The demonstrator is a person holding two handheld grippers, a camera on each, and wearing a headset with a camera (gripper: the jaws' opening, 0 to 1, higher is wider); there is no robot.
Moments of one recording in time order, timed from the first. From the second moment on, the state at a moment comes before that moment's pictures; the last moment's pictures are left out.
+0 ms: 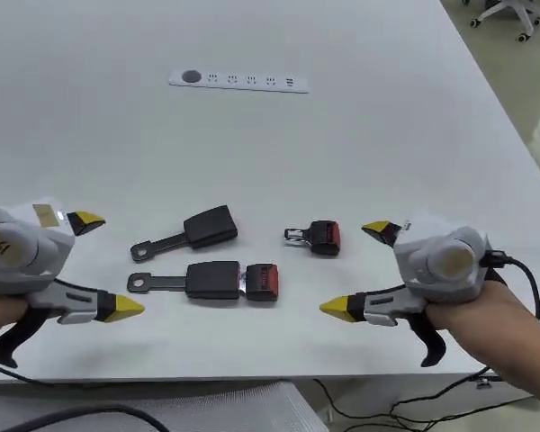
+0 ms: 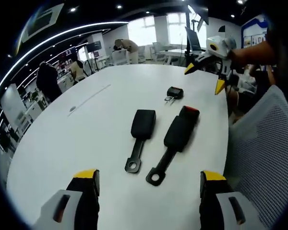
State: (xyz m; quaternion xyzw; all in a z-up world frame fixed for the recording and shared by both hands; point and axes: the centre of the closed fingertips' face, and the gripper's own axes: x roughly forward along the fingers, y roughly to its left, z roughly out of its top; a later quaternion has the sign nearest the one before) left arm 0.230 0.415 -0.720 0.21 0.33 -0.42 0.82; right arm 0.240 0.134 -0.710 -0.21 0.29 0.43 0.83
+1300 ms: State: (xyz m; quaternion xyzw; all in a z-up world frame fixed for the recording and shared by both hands) left arm 0.208 0.400 -0.709 0.18 0.30 -0.42 0.84; right arm 0.228 0.158 -0.701 -0.14 0.30 0.41 0.85
